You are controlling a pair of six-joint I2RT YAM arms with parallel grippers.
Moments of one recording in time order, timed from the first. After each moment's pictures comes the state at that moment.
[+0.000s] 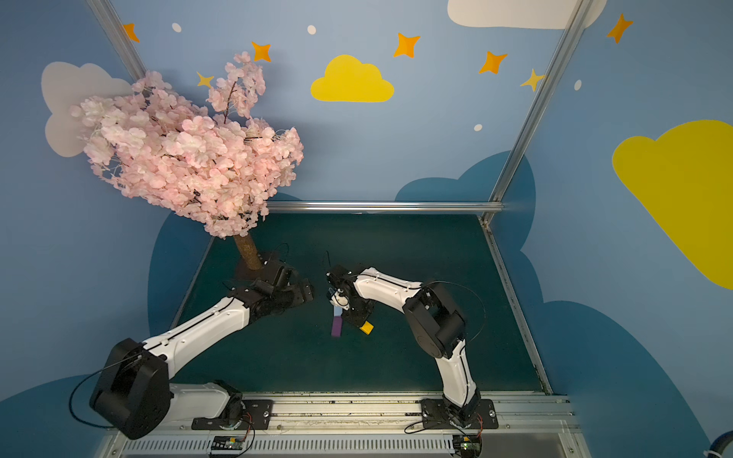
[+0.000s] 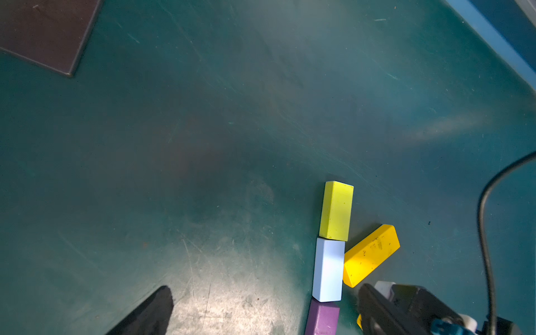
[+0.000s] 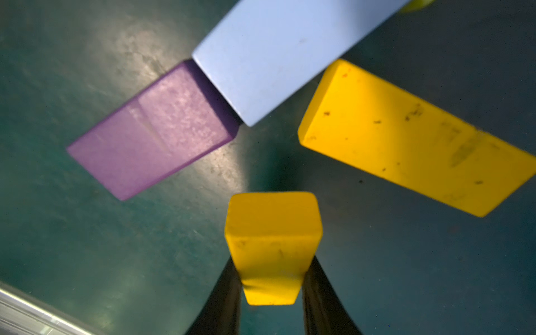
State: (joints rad) left arm -0.45 1.33 0.82 -0.43 -0.06 -0.76; right arm 0.89 2.02 1.50 -1.05 -0.01 -0.19
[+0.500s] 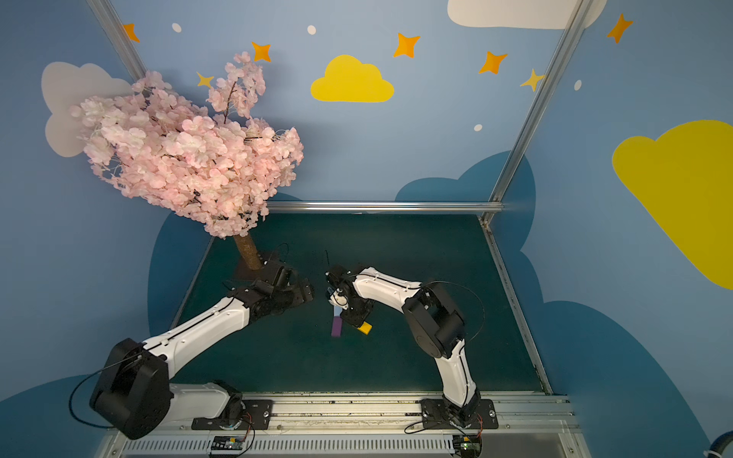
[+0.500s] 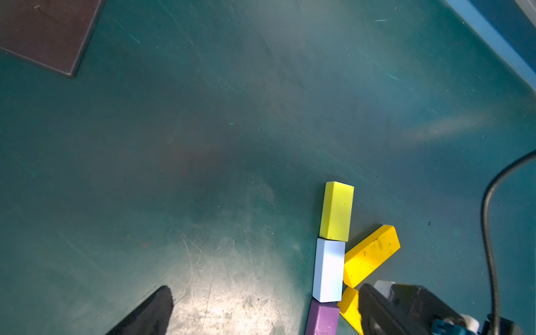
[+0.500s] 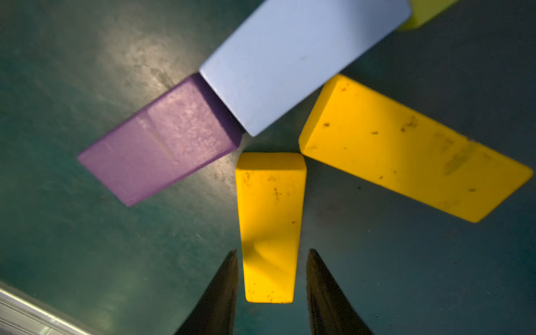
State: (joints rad) left arm -0.45 1.33 0.82 -0.43 -0.06 -0.76; right arm 0.89 2.03 1.51 -1.05 -0.01 -0.19
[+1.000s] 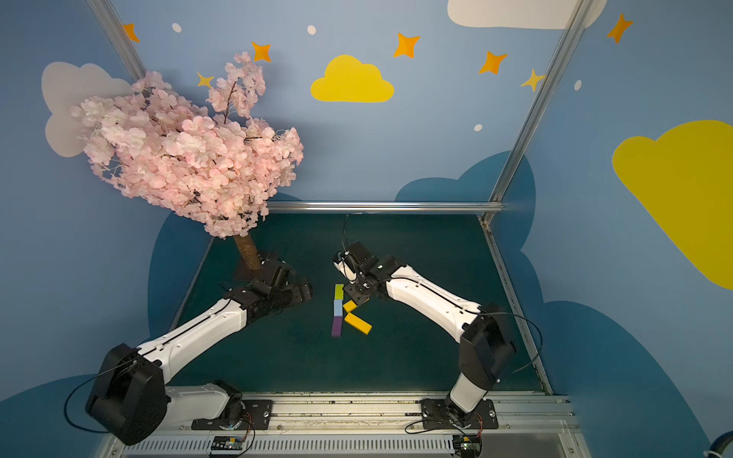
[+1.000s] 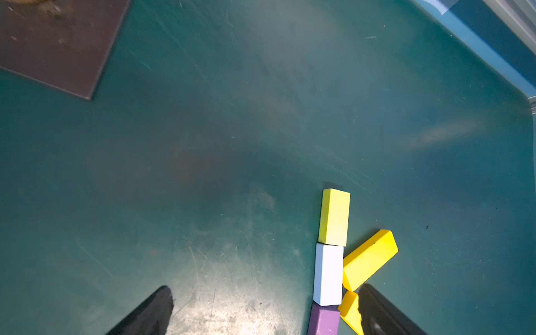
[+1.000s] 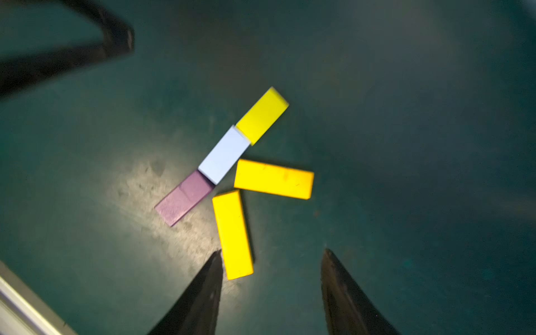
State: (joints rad) left arm -0.45 1.29 0.82 -0.43 -0.10 -0.73; right arm 0.84 1.59 1.40 -0.78 0.12 -0.04
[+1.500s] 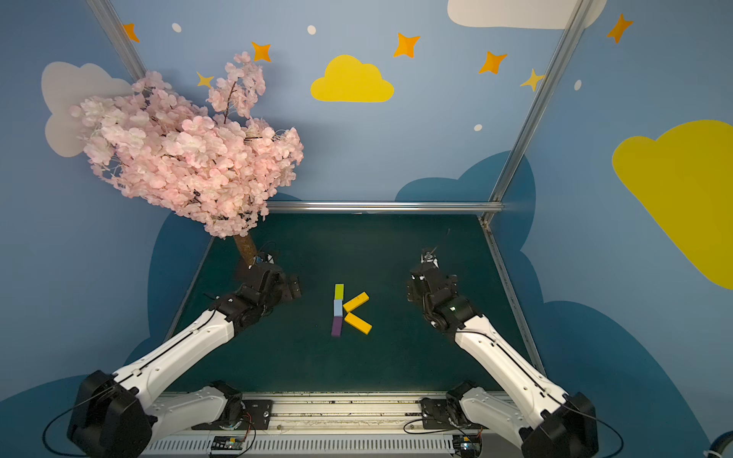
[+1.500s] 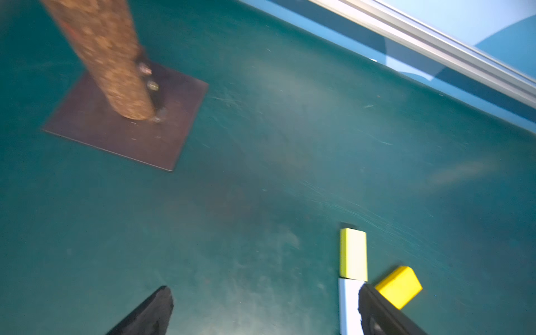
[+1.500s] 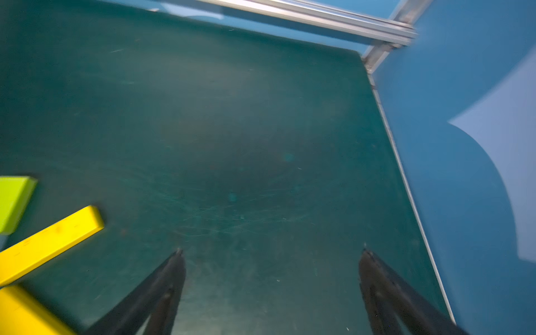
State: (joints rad) left arm -0.45 1.16 0.78 -0.41 -0.33 -0.63; right arm 0.56 0.96 0.77 -0.51 0.60 0.23
